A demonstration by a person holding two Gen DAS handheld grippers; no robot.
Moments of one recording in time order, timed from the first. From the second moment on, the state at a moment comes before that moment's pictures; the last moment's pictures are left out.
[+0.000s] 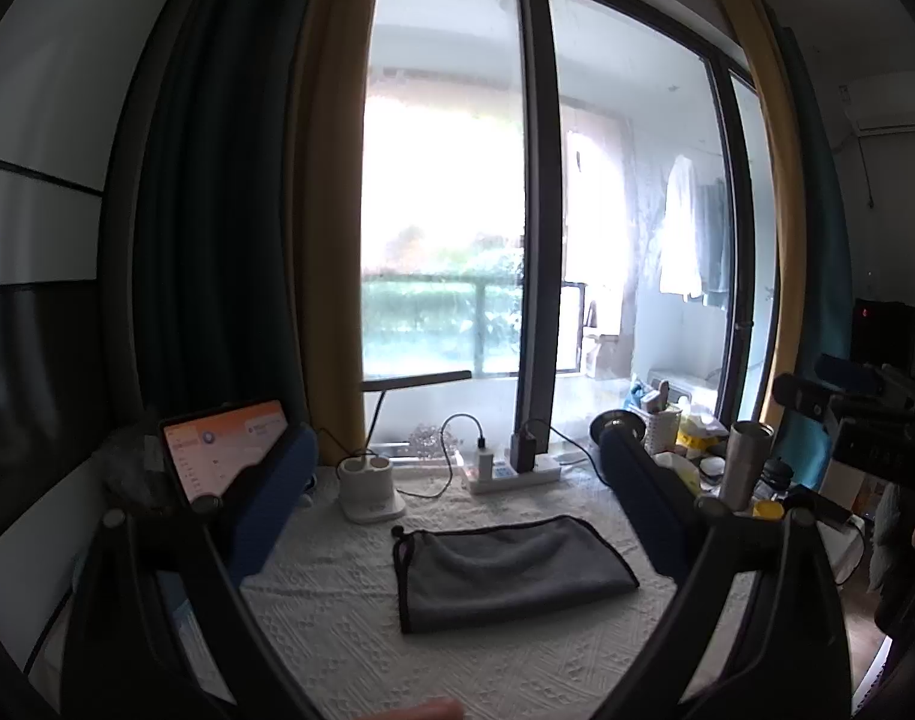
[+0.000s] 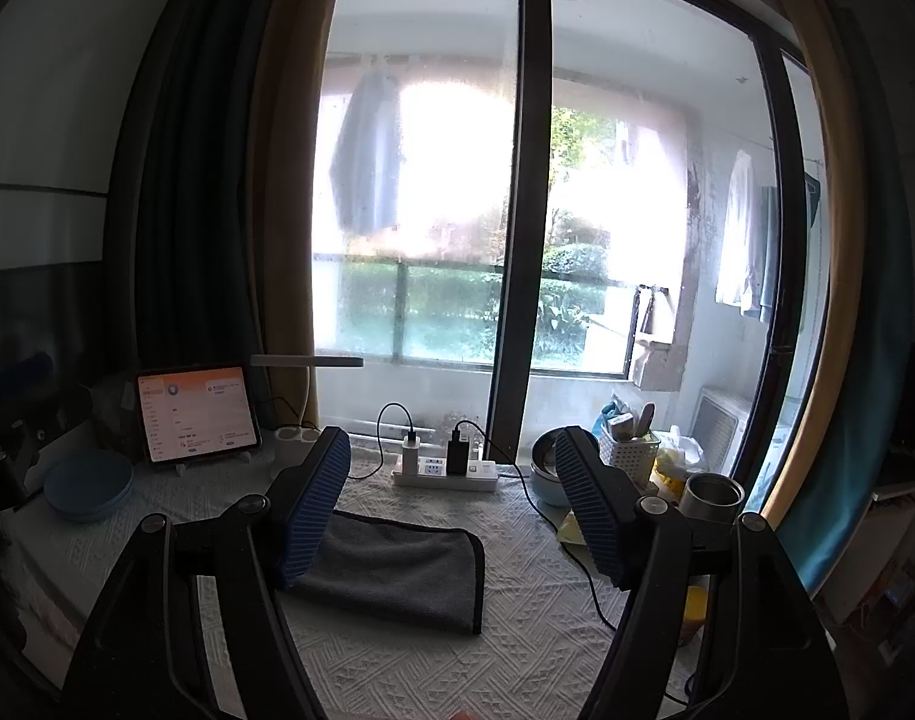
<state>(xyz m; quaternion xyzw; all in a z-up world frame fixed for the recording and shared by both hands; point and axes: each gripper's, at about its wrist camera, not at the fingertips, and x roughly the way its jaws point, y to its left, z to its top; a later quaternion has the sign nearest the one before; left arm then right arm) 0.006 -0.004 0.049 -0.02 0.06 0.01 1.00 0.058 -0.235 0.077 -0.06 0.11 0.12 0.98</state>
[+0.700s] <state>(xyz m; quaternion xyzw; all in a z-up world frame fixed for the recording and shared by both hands) 0.004 -0.010 0.049 -0.02 0.06 0.01 1.00 0.059 -0.237 0.077 -0.06 0.11 0.12 0.98</state>
